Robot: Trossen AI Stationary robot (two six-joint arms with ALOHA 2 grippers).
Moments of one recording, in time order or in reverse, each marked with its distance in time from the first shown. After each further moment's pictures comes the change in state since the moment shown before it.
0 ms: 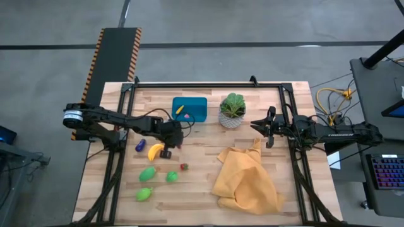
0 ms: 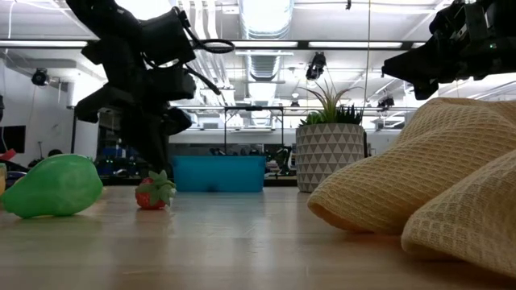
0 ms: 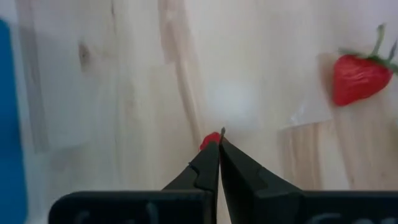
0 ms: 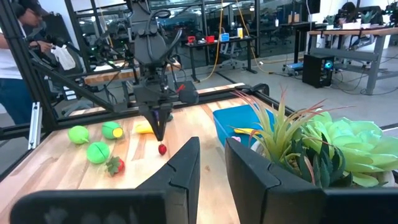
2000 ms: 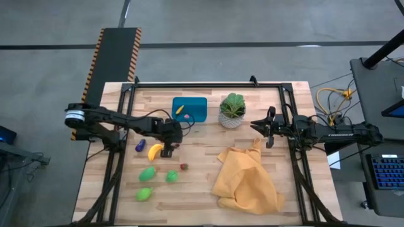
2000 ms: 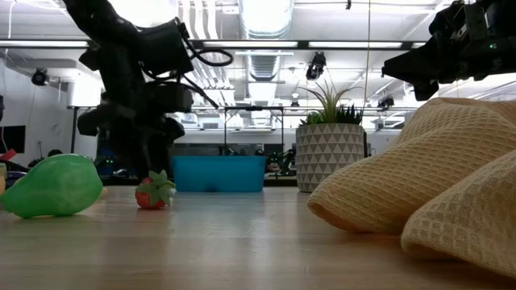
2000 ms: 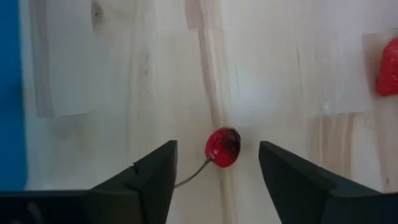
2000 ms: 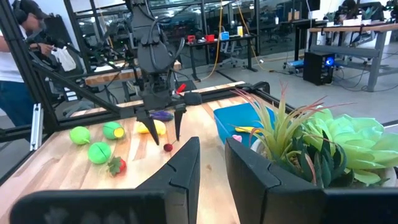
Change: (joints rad) left arm 0.009 0.026 -0.030 0.005 -0.067 -0.069; right arm 0.000 0.000 0.000 -0.004 0.000 0.015
